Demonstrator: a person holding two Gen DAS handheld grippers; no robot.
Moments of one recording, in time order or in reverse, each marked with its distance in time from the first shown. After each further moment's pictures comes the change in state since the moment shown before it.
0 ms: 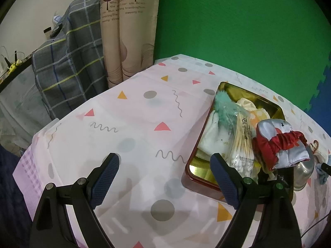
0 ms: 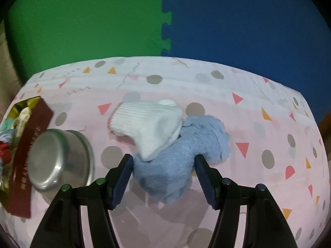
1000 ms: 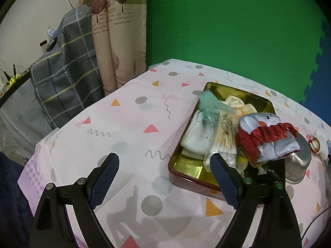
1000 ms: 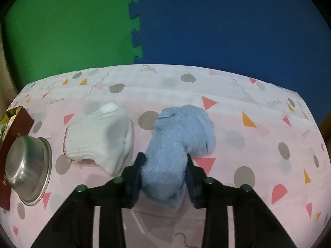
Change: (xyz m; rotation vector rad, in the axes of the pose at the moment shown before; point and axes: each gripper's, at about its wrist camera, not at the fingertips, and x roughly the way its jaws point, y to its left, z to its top) left arm -0.018 -0.027 -0.008 0.082 -0.047 0.011; right arm 0.022 -0.064 -0.005 0.015 -0.096 0.037
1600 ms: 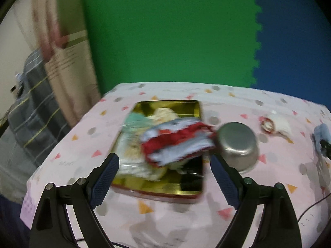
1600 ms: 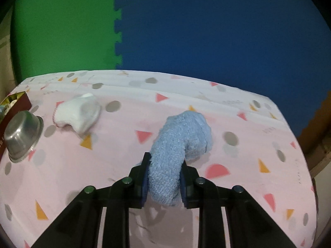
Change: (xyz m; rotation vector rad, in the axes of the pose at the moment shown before) left arm -0.063 -0.116 -0.005 0.274 -0.092 -0.182; right arm -0.064 -0.078 -0.045 -0.043 -0.084 -0.109
